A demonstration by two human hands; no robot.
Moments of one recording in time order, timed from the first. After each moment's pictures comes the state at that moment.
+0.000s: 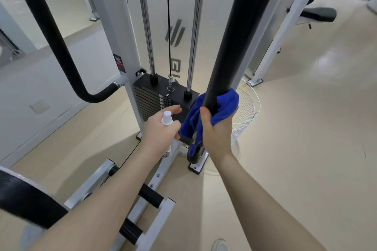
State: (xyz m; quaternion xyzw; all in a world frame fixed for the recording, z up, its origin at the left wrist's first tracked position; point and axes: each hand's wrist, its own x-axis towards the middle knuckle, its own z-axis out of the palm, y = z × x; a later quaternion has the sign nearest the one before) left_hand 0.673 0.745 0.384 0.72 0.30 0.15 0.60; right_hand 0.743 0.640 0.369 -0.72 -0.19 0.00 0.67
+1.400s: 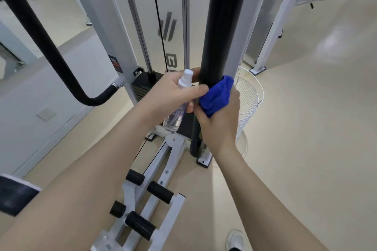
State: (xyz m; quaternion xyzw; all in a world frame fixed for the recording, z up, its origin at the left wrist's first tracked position) left_hand 0.710 0.755 0.450 0.78 0.05 0.02 0.62; right_hand 0.753 0.635 0.371 -0.78 -0.23 -0.16 0.56
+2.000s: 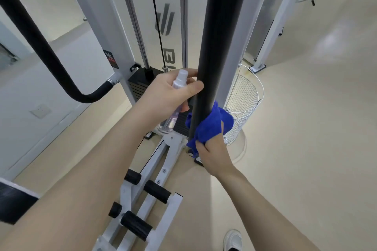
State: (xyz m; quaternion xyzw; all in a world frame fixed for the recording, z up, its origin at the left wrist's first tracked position) left_hand 0.709 0.751 0.432 0.78 0.12 0.09 0.61; right_hand 0.732 0.612 0.296 -0.78 -0.25 0.14 0.55
